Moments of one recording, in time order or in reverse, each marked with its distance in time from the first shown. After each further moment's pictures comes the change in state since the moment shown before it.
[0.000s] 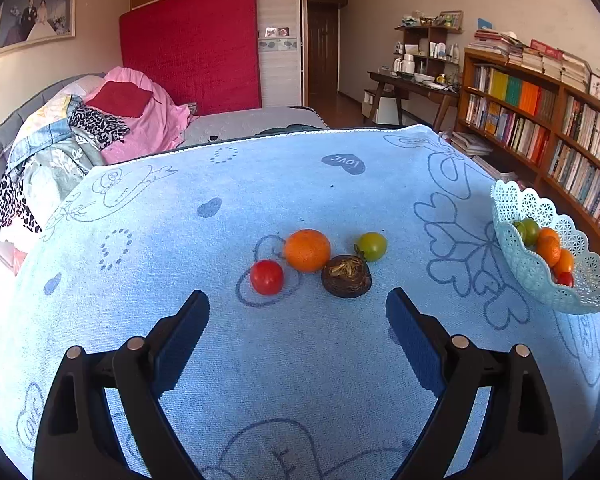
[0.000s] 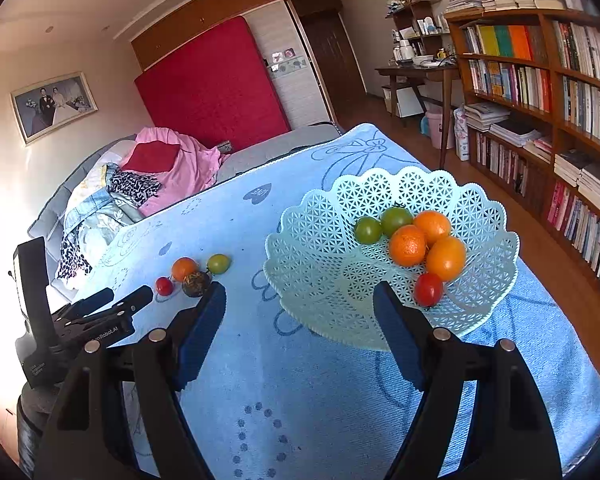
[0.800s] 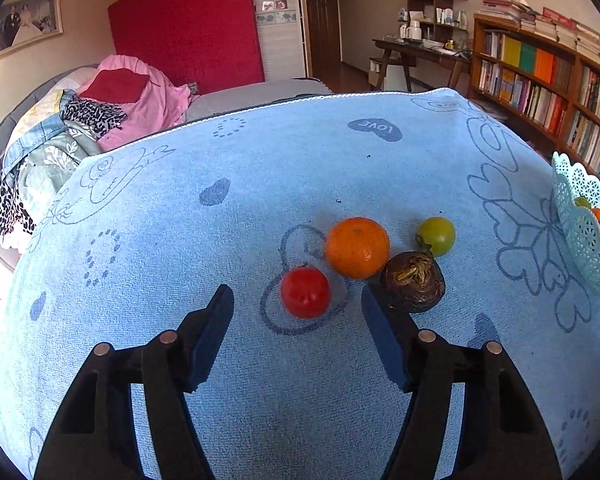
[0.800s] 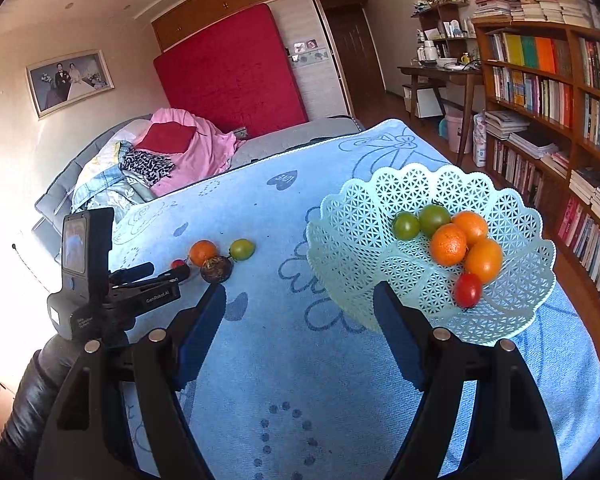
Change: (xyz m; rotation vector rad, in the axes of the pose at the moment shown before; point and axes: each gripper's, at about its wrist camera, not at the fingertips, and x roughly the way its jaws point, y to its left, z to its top) left arm 0.070 0.021 0.009 0.060 0.113 0.028; right arm 0.019 0.031 0.000 -0.088 0.032 0.037
